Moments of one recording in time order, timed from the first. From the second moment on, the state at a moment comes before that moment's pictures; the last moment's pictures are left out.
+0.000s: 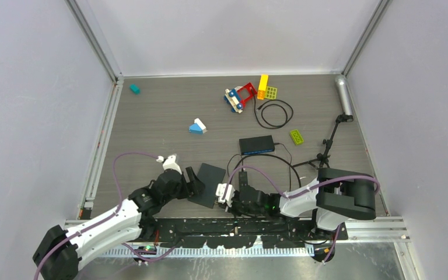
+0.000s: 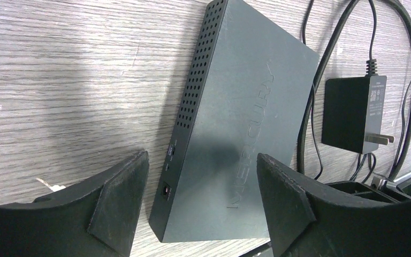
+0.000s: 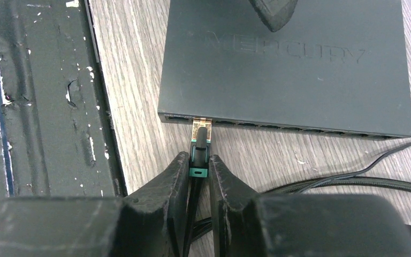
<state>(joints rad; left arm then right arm) -0.78 0.71 0.20 -0.20 -0.16 -0.90 1.31 1.55 0.35 0.73 0.06 -0.08</state>
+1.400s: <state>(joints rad) -0.87 0.79 0.12 0.03 -0.39 -0.94 1.30 1.60 0.51 0.54 0.12 -0.11</state>
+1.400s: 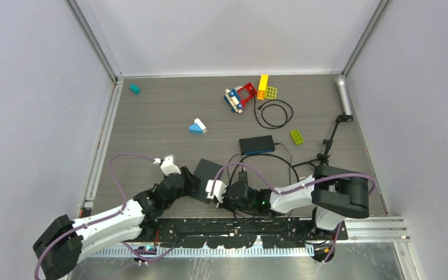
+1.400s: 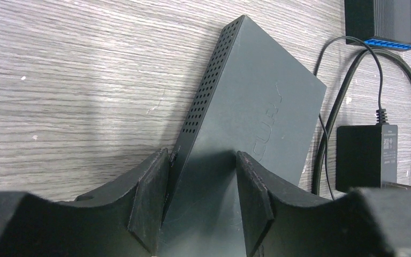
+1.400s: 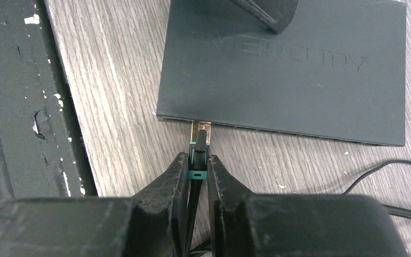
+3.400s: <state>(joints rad) -0.76 1.24 0.60 0.00 -0.05 -0.44 0.98 1.17 0.71 -0.41 0.37 0.68</state>
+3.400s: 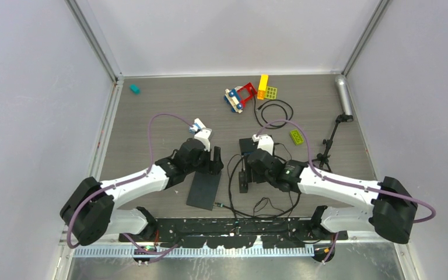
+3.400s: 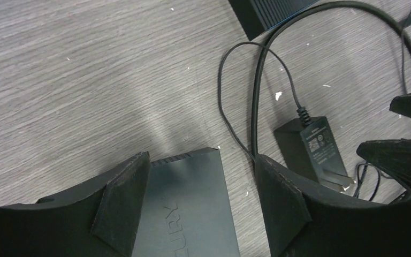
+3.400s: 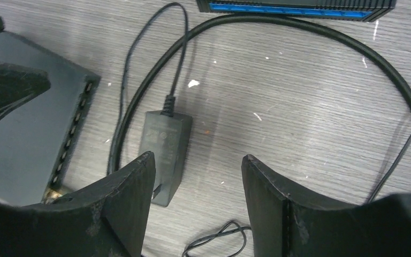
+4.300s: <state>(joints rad) -0.76 1.19 0.52 0.03 -0.38 -0.41 0.41 1.98 1.48 -0.21 0.22 0.27</state>
